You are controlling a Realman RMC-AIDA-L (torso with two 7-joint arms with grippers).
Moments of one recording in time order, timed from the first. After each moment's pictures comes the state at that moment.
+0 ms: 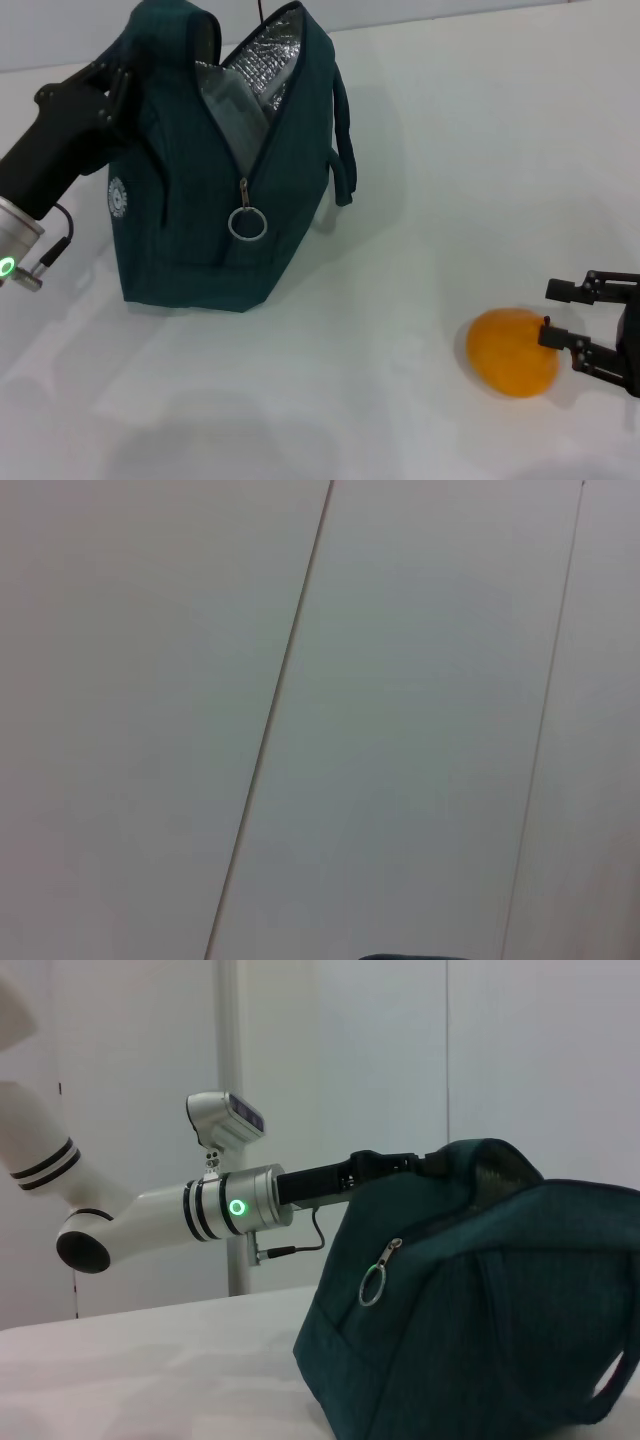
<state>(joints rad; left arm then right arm) -0.65 -2.09 2.85 -0.07 -0.96 1.48 -0.79 0.17 1.93 -0.84 -0.42 -1.63 -1.78 0.73</state>
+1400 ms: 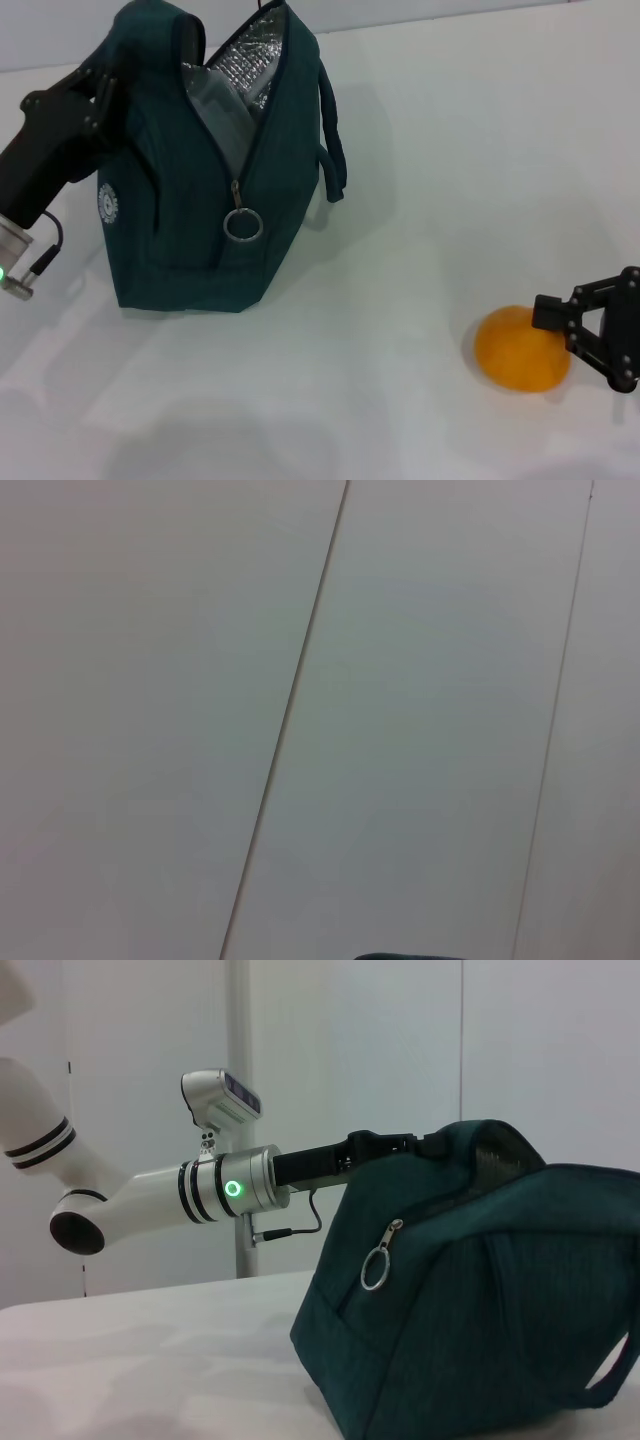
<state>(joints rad) -0.63 -2.09 2.85 -0.08 -0.98 1.51 -0.79 0.19 1.94 -0.83 -0.44 -1.66 -1.75 0.73</state>
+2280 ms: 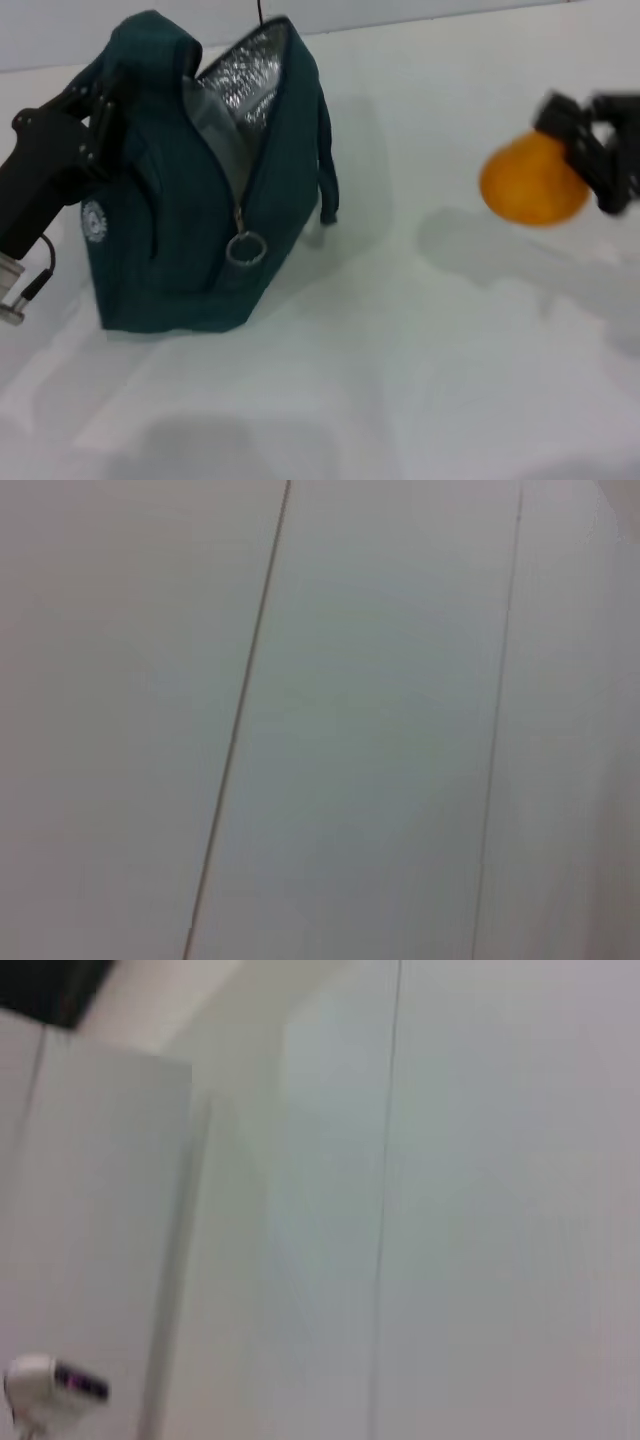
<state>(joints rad) -0.58 -2.09 2.85 -0.08 -0.94 1.61 -0.72 0.36 2.00 -0.56 -0.46 -1.55 -1.89 0.77</state>
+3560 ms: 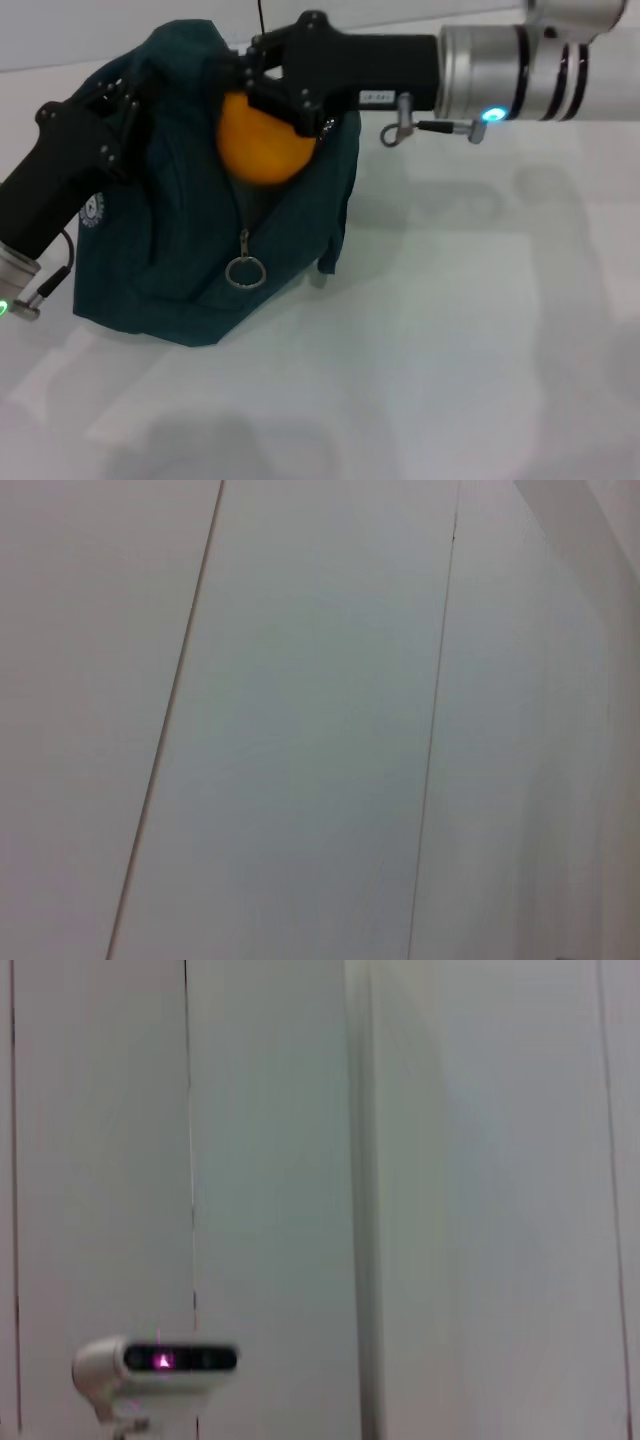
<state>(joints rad) -0.60 -2.09 2.85 -0.07 -0.89 1.66 -0.72 0.83 2.03 -1.15 -0.42 -1.31 -1.45 1.11</state>
